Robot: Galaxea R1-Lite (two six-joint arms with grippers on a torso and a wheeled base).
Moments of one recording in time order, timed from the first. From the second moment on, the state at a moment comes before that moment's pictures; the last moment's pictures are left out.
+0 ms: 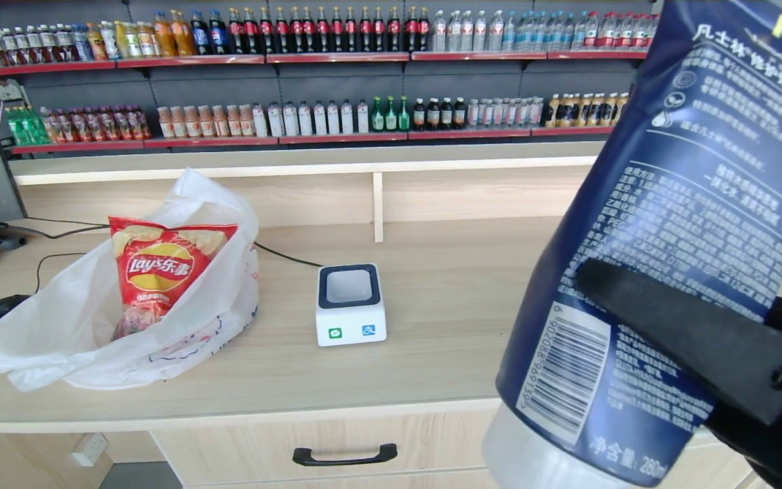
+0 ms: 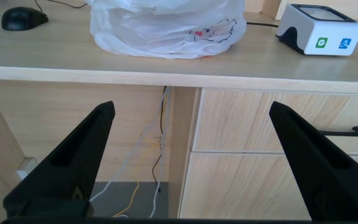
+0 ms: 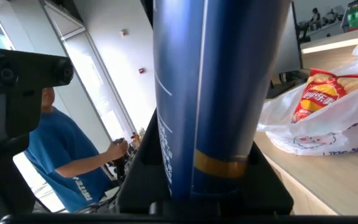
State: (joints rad) left arm 0.00 0.00 0.00 0.00 0.00 0.00; right arm 0.90 1.45 -0.41 -1.54 0.38 0.66
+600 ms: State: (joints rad) left arm 0.00 0.00 0.00 0.00 0.00 0.00; right arm 0.80 1.47 -0.39 -1.39 0.27 0.29
